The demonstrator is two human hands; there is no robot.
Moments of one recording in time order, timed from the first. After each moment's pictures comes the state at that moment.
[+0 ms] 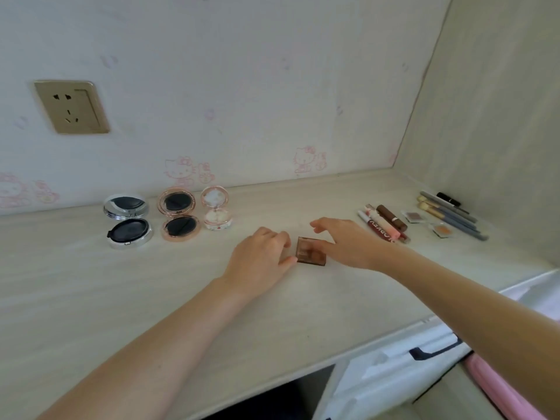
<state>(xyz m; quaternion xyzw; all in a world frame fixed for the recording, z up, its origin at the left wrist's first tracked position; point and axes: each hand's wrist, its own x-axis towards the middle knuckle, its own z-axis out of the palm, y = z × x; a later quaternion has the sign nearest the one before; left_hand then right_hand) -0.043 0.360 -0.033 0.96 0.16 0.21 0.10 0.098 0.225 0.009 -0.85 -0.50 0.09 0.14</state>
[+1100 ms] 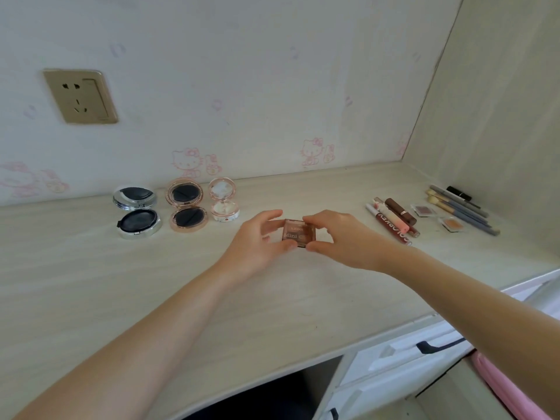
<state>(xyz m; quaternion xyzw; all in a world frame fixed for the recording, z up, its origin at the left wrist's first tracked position) -0.058 0.374 -0.027 0.79 0.20 0.20 0.55 0.077 0.228 0.011 -0.80 -0.57 0.05 0.17</state>
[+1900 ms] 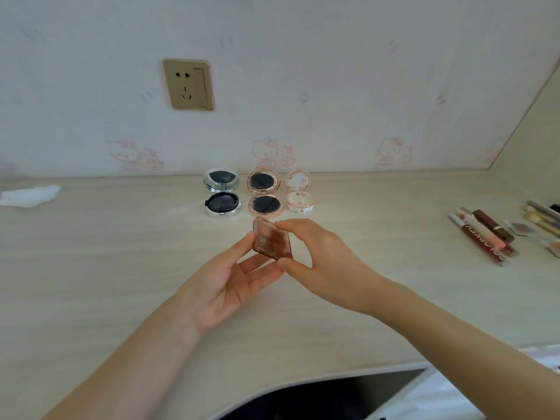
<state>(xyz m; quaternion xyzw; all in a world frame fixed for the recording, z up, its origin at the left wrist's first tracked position) -0.215 0.409 -0.021 0.29 0.20 0.19 0.92 -0.067 0.300 0.007 -0.68 -0.65 0.09 0.32</state>
